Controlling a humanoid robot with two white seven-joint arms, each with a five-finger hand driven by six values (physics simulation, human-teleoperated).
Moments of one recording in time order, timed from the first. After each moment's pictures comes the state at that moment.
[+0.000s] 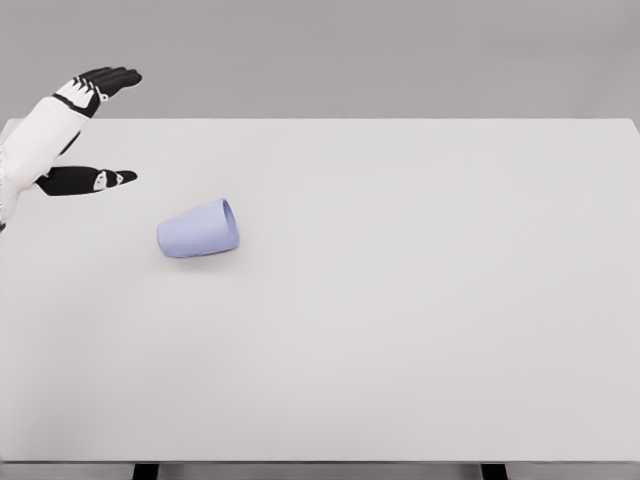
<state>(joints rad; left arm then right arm) -0.29 0.72 -0.20 -1.53 -0.25 -0.61 -0.03 0.05 0.00 -0.22 0.18 -0.31 -0.32 -0.02</state>
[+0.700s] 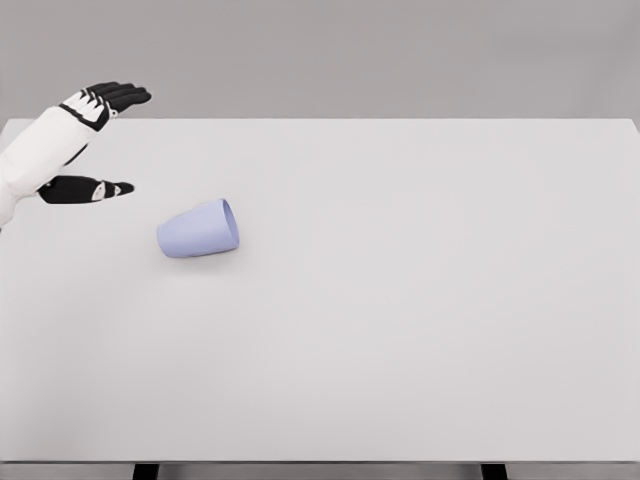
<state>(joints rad) -0.28 0.76 -0.20 -1.54 -0.28 -0.61 -0.09 0.05 0.00 -0.22 0.18 -0.31 -0.32 -0.02</state>
